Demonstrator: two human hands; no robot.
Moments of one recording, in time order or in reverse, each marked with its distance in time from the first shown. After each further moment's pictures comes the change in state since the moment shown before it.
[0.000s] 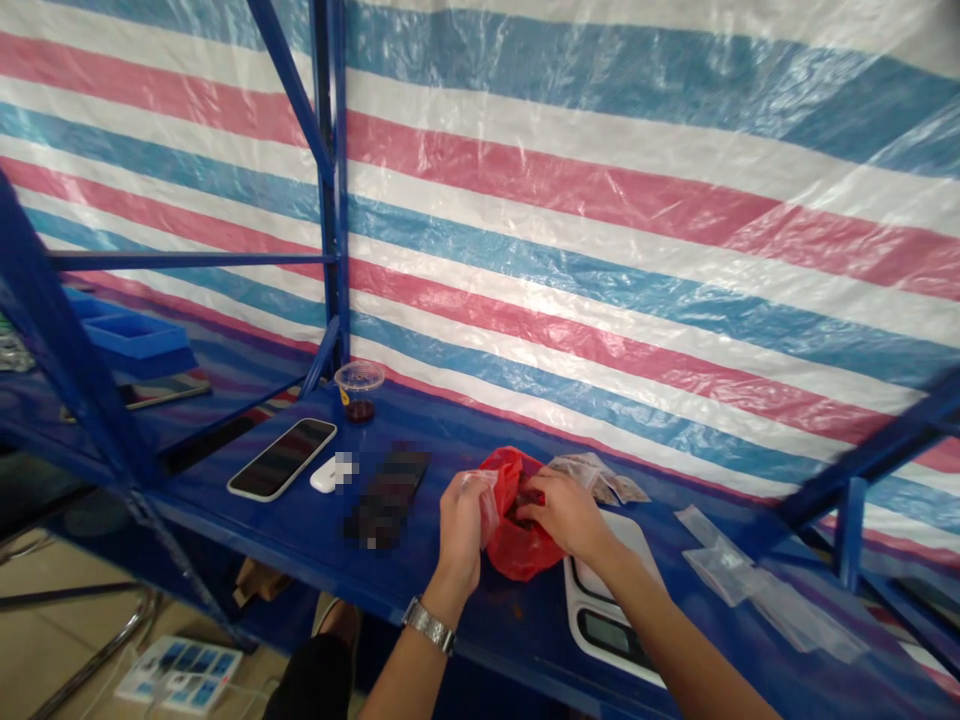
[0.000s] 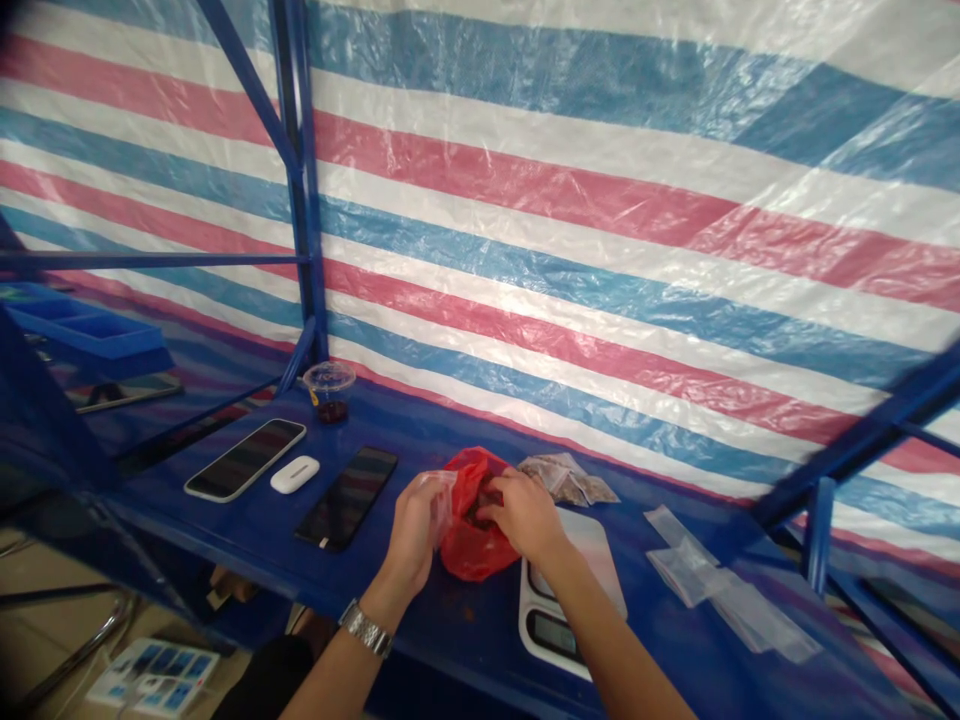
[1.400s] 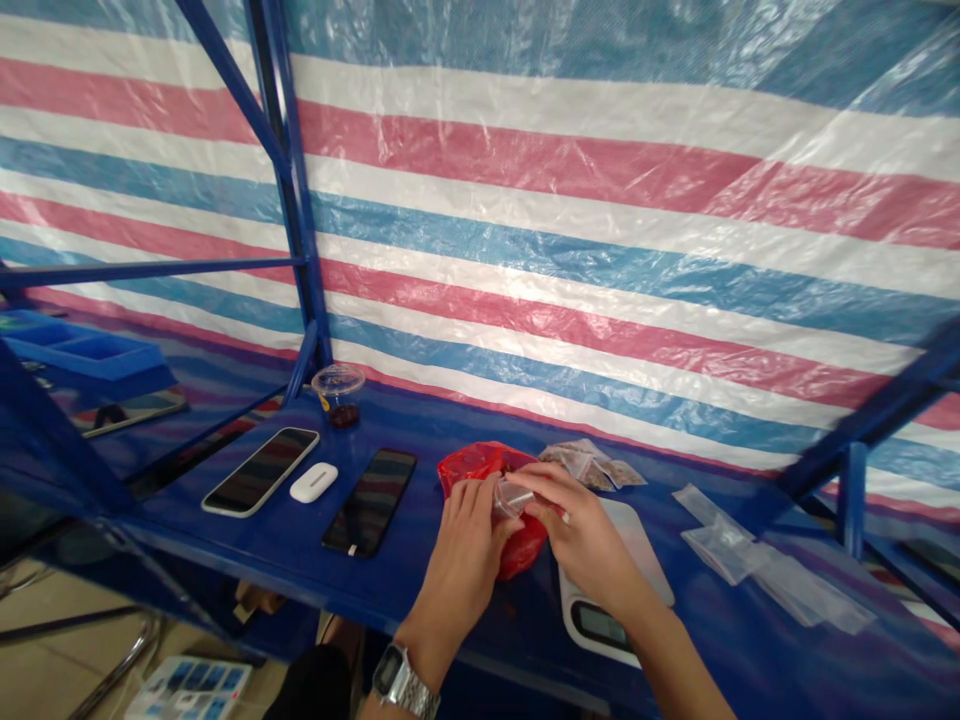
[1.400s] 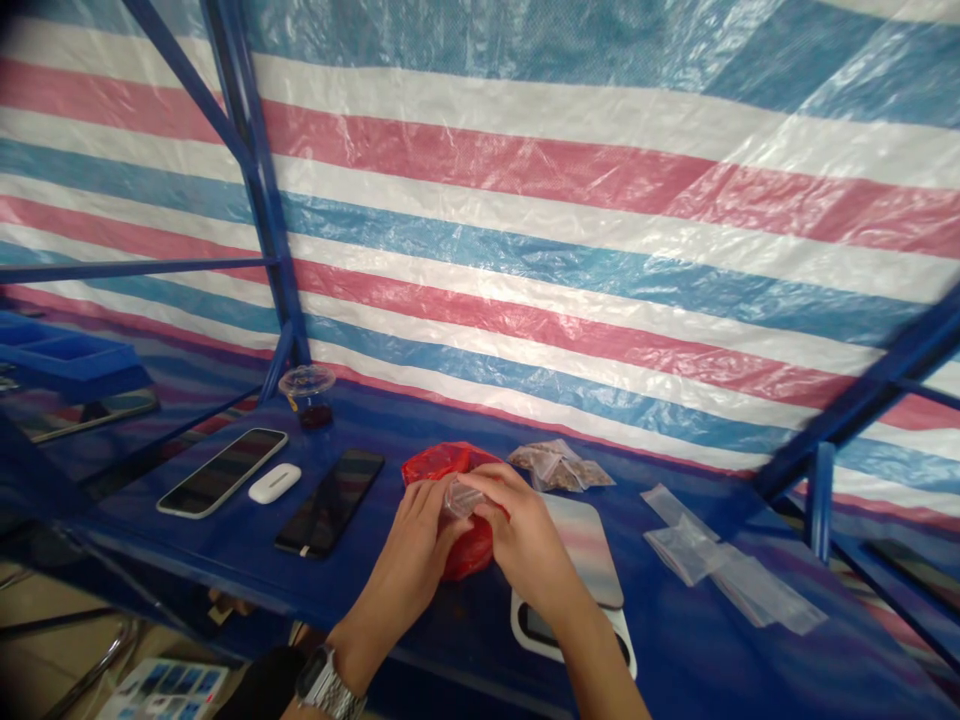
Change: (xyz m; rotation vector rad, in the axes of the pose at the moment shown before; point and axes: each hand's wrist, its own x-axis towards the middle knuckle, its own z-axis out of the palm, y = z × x) left_hand -0.024 0.005 -0.015 1.149 -0.464 0.604; right_hand -0.045 -0.016 -0.012 0.627 0.277 -0.181
